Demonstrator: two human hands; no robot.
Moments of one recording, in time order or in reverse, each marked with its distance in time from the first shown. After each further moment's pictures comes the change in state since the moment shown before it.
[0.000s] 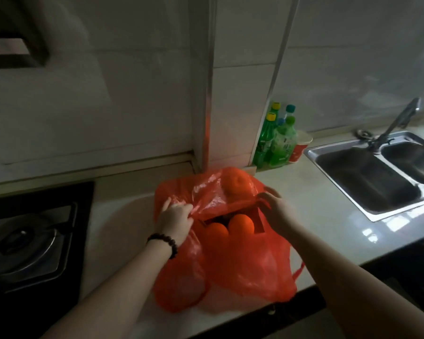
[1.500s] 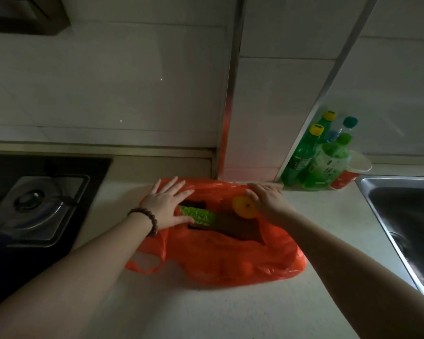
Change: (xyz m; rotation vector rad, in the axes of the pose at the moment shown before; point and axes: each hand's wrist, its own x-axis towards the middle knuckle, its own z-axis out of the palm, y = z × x) left_hand 0.065 -0.037 0.005 0.303 -0.323 -0.038; right_hand 0.145 0.010 0.018 -0.029 -0.399 -0.270
